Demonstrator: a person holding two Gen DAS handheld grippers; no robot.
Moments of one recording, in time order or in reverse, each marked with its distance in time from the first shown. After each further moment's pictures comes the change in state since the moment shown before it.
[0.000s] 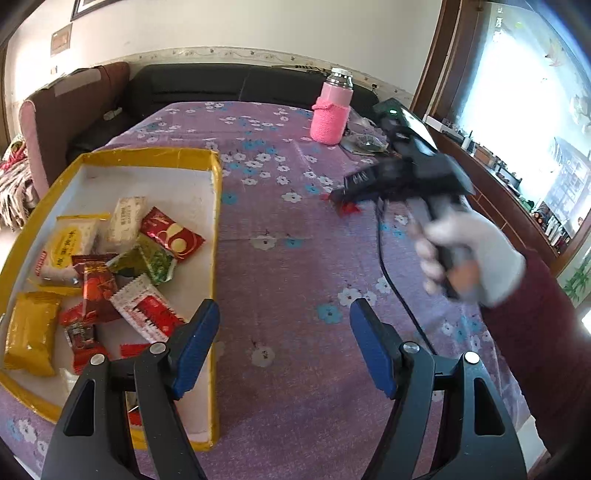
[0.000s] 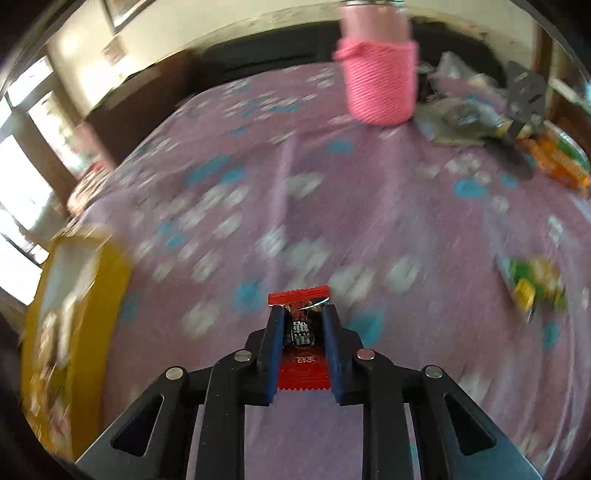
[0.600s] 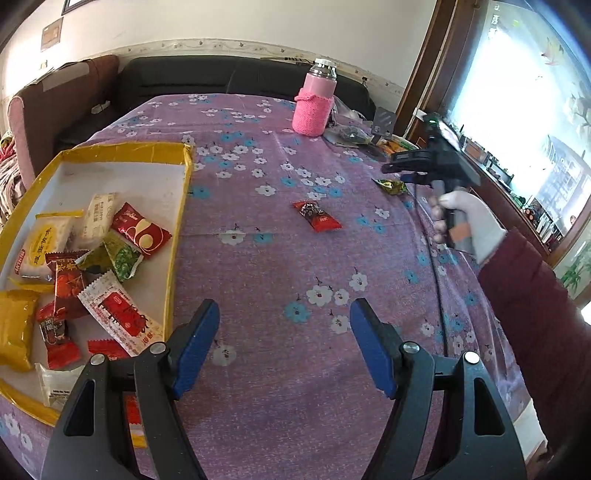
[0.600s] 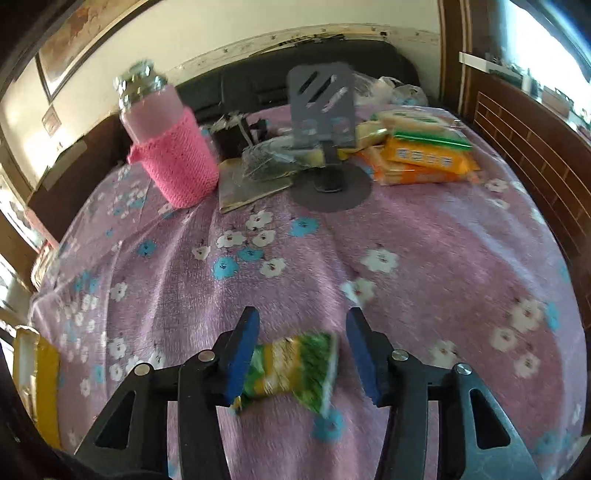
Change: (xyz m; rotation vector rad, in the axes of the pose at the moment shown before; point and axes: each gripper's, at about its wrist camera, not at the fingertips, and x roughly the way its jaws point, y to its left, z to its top) left arm 0.005 -0.021 0.003 0.003 0.037 -0.034; right arm -0.034 -0.166 0.035 0.235 -0.165 -0.206
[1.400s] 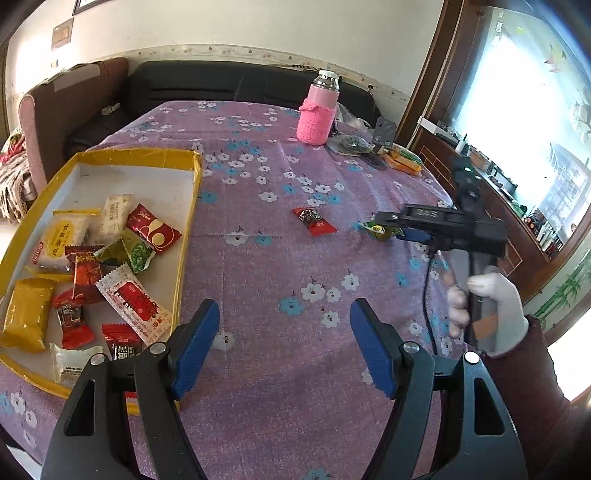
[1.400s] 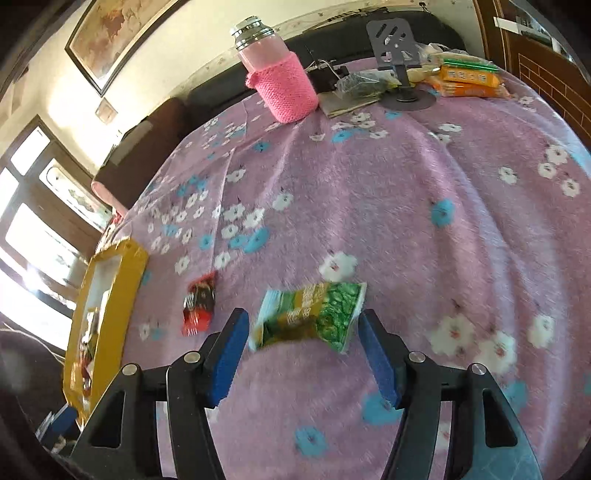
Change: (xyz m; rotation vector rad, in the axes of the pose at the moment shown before) left arm -0.023 -0.008 -0.004 -0.021 -0.028 0.031; right arm -0.061 0.030 -0.111 0.018 0.086 0.302
